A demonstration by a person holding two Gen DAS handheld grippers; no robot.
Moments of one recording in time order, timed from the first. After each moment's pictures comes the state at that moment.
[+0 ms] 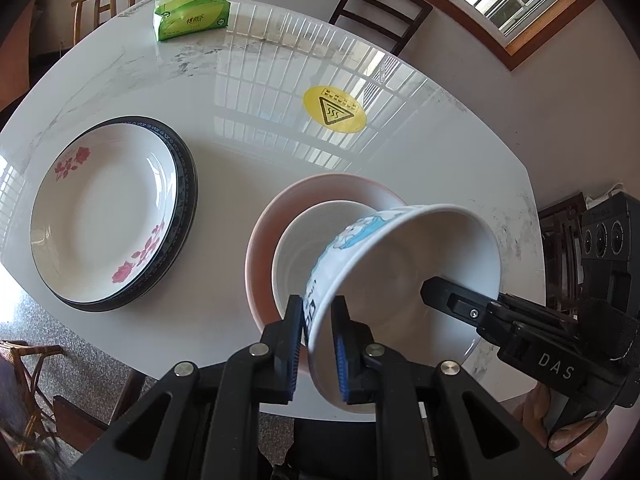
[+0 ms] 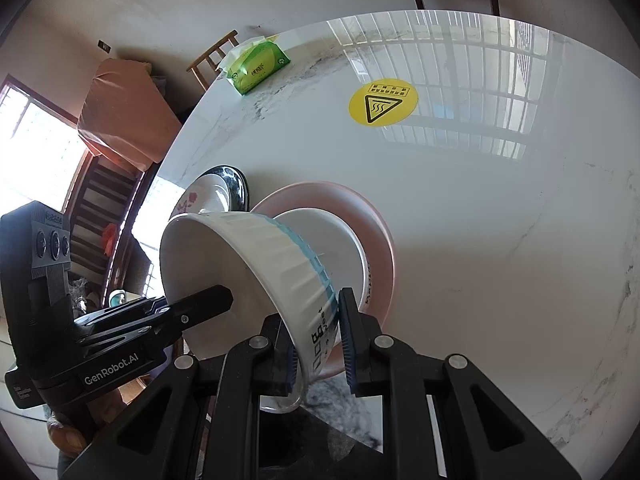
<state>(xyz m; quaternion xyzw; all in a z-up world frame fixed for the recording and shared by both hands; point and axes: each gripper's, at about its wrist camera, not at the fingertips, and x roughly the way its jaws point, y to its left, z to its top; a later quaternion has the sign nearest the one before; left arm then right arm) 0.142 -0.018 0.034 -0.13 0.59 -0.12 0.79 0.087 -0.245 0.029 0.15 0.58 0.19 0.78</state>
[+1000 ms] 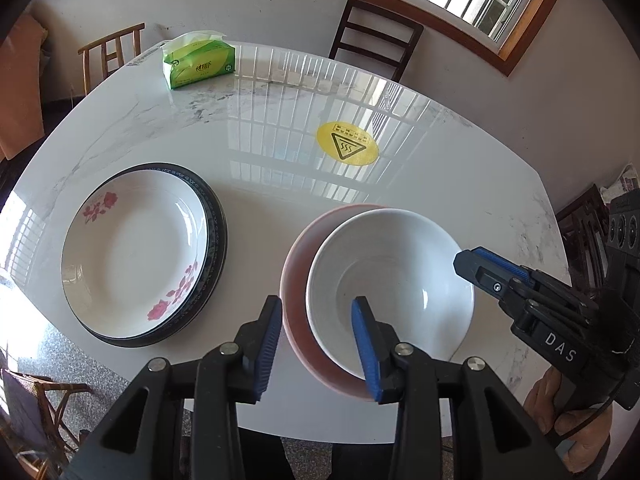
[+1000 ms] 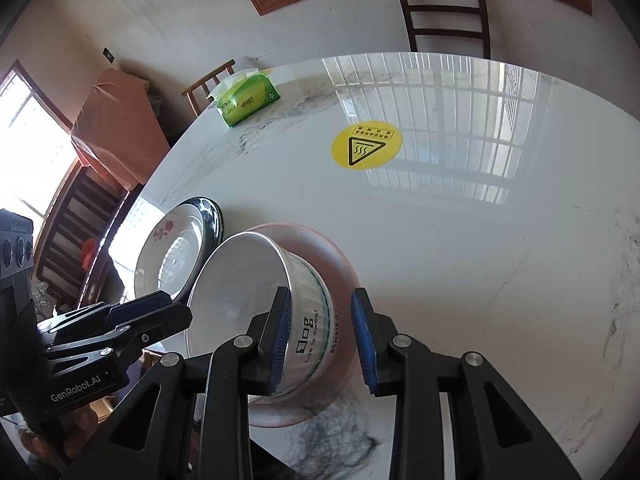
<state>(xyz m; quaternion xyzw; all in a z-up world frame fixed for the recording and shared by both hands) 0.129 -0.013 0.042 -0.07 0.53 -0.10 0.84 0.088 -0.248 0.026 0.11 0.49 0.16 0.85</state>
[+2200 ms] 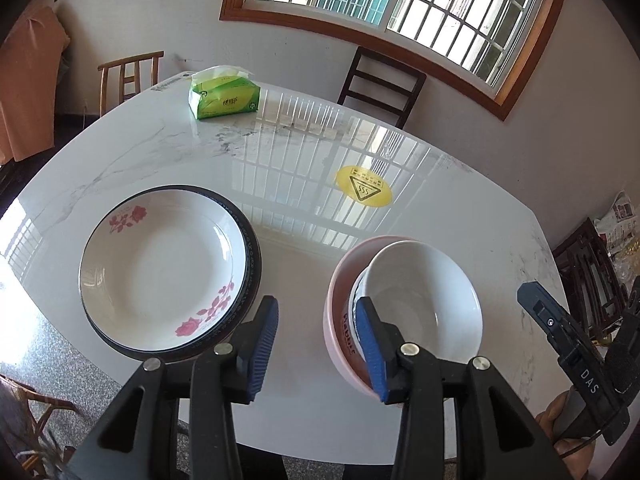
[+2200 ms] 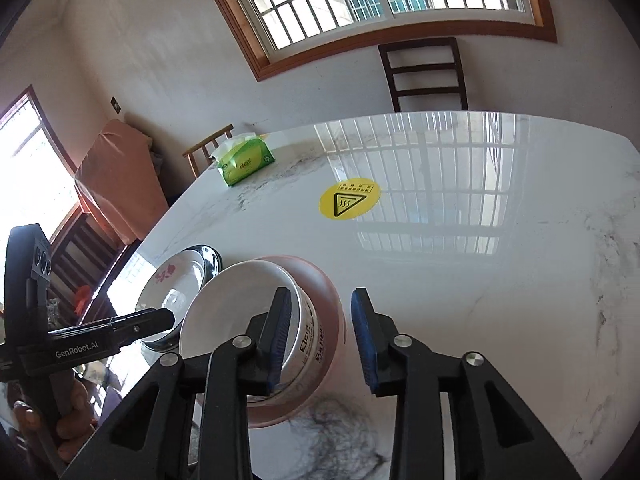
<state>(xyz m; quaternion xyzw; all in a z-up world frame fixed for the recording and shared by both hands) 0.102 0.022 0.038 -0.10 0.44 -0.09 0.89 0.034 -0.267 0.034 0.13 0.36 0.13 0.91</state>
